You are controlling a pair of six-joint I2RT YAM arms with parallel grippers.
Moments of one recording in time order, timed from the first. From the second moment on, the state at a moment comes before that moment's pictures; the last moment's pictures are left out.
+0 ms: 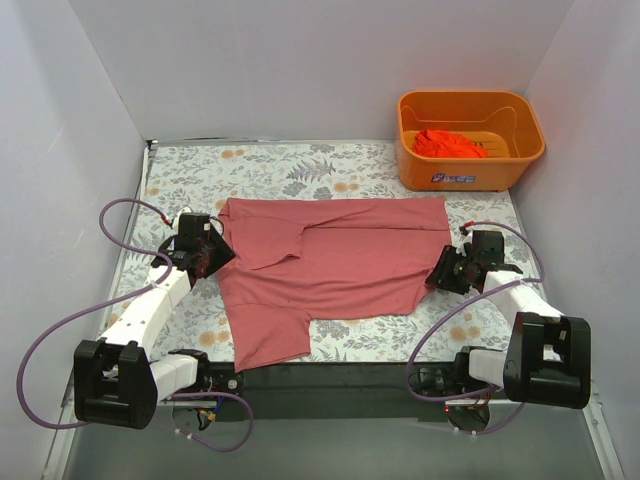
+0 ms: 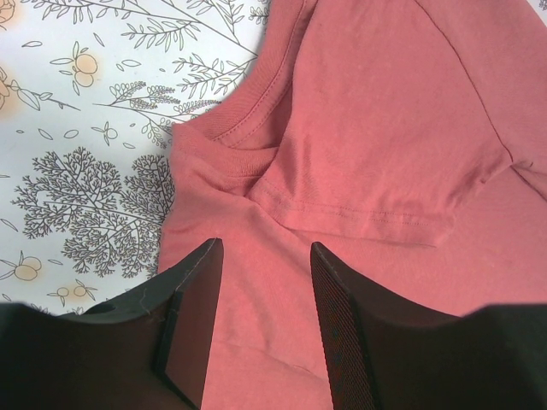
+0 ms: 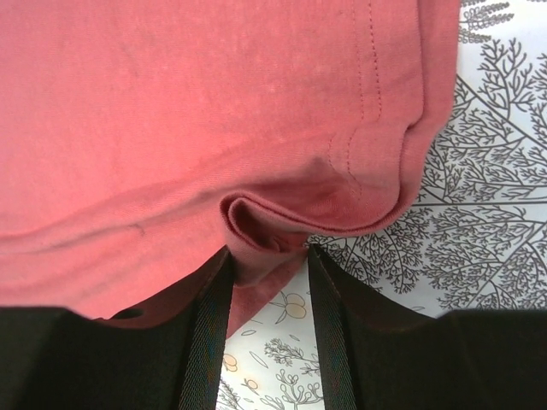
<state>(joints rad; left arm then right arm) -0.13 1.14 0.71 -0.45 -0.13 -0.72 -0.07 1.22 0.51 -0.31 -0.33 0.26</state>
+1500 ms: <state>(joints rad) -0.13 1.16 0.73 -0.67 -0.22 -0.82 0.10 1.08 0.67 -0.73 -0.16 0.28</state>
